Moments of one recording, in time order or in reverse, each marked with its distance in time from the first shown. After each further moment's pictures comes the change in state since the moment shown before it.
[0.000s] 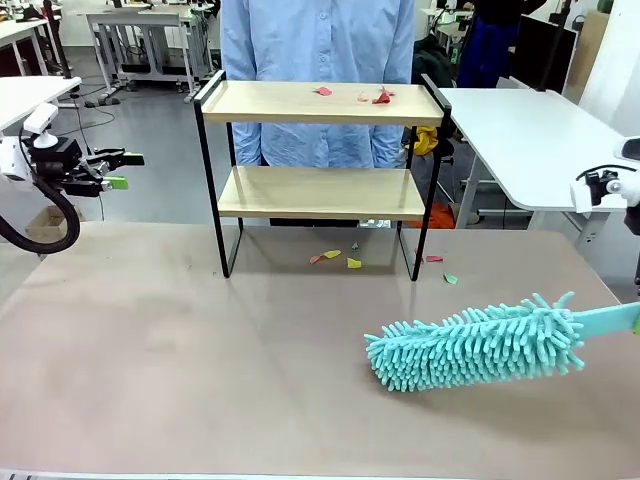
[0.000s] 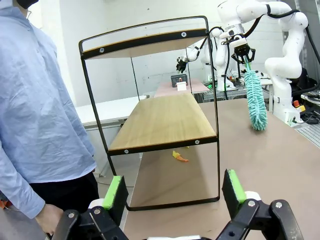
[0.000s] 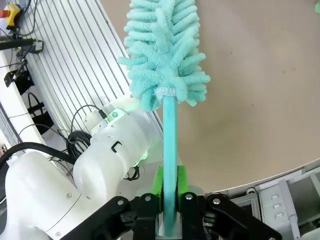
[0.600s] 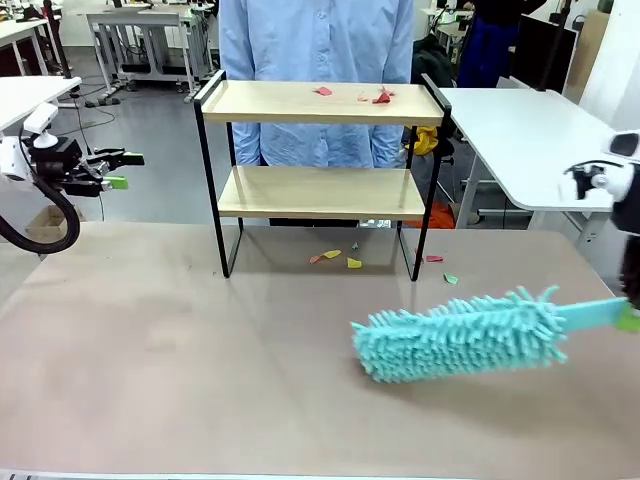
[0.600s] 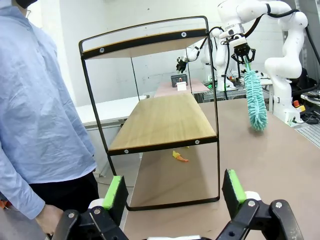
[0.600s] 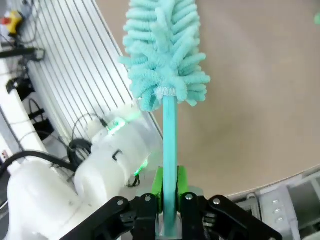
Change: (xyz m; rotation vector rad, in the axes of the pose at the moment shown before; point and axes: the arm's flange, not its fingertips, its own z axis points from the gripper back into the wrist) left arm 0.000 0.000 0.000 0.000 0.000 0.000; right arm 0.005 0.000 0.001 0.000 -0.020 -0.006
